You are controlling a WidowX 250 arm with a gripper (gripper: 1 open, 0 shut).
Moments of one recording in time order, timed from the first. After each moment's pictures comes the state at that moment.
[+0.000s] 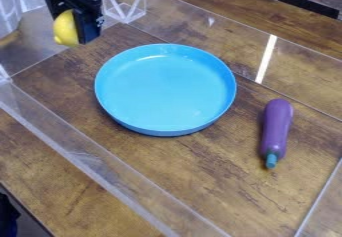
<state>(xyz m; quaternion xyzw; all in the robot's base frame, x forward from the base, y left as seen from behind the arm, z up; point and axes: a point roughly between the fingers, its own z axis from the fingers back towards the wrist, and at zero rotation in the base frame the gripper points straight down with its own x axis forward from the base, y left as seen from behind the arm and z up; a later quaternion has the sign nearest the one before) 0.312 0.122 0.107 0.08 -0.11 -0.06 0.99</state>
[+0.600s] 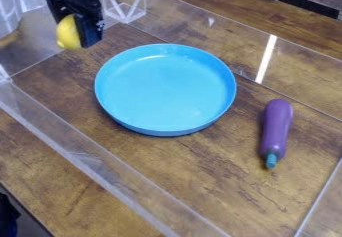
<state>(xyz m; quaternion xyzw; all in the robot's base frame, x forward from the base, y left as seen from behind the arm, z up) 0.314 0.122 0.100 0.07 -0.12 -0.07 0.99</state>
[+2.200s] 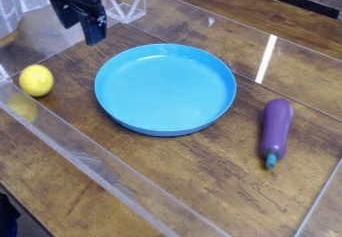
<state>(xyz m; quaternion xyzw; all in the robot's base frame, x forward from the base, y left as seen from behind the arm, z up) 0.332 0.142 0.088 0.04 -0.12 -0.07 0.99</state>
